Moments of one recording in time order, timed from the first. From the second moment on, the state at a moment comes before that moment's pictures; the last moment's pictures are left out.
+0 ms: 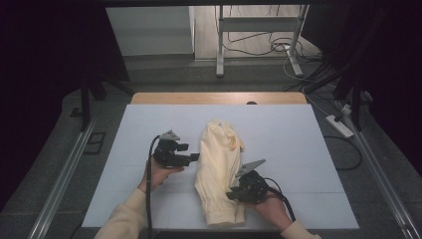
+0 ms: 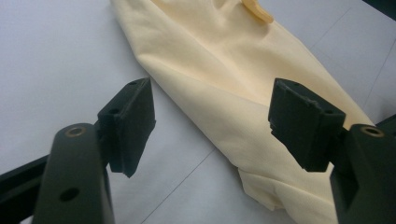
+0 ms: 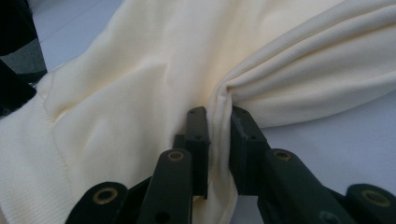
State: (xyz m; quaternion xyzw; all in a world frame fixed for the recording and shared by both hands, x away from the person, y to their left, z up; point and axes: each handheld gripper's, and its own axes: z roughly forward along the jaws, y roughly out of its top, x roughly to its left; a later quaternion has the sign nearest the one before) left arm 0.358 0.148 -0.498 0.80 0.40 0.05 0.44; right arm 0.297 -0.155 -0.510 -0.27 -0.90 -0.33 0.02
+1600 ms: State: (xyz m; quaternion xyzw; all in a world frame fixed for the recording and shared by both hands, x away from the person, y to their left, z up) left arm 0.354 0.148 -0.495 0.81 0.38 0.05 0.44; right arm 0.351 -0.201 -0.481 -0.31 -0.86 -0.40 -0.09
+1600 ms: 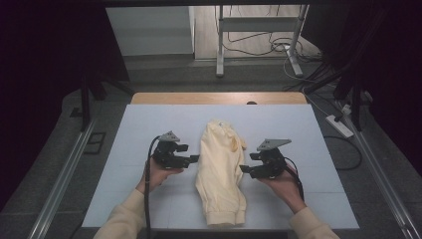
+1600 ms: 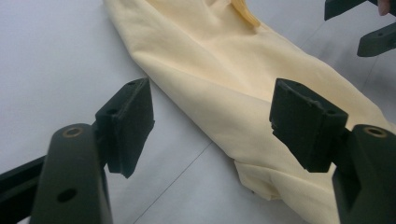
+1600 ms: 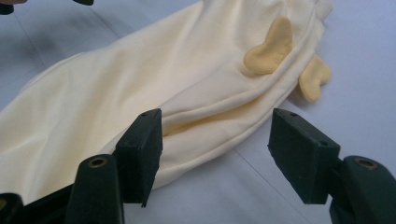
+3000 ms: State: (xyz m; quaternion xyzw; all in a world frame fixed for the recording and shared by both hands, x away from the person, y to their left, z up) left arm 0.391 0.134 -0.501 0.82 0.39 0.05 0.42; right arm 0.394 -0.180 -0.482 -0.32 -0.86 -0.37 -0.10
